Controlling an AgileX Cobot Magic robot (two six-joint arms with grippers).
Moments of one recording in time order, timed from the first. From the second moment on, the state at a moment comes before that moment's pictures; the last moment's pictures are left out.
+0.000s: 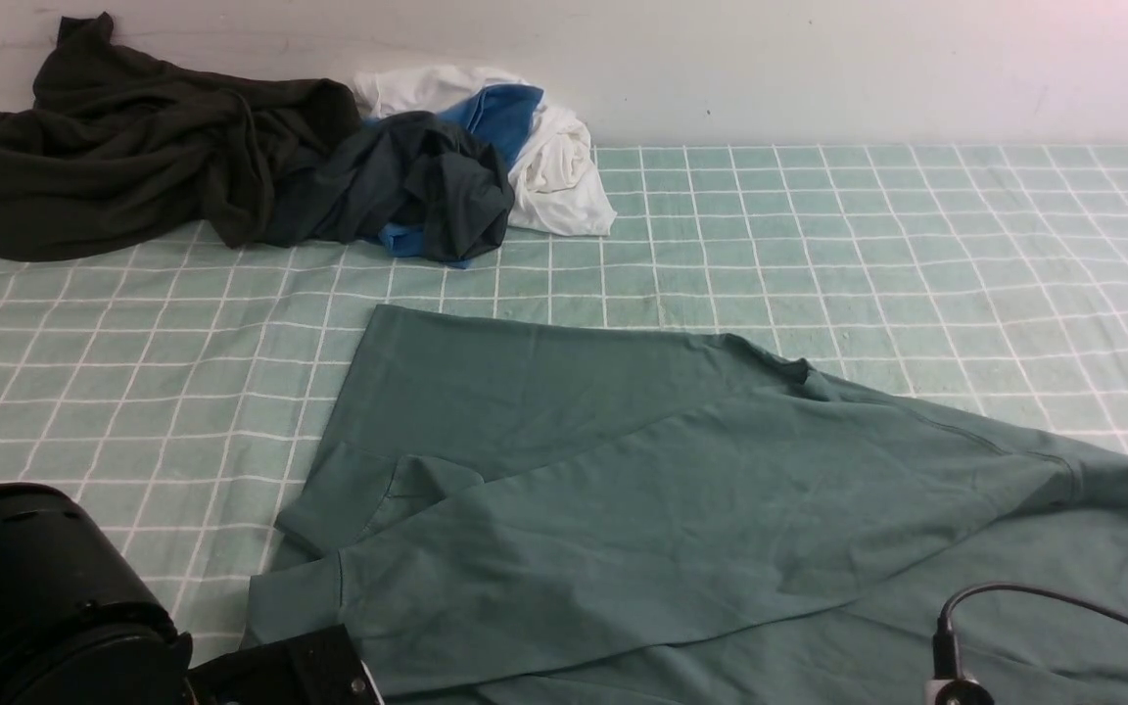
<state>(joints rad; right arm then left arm) 0.64 1.25 -0.37 -0.12 0.76 -0.64 -0.73 1.24 -0.65 0.05 1.07 0.26</state>
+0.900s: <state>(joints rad) 0.48 1.05 -0.73 -0.21 1.02 -0.55 -0.68 1.30 -1.03 0.25 1.20 0.23</state>
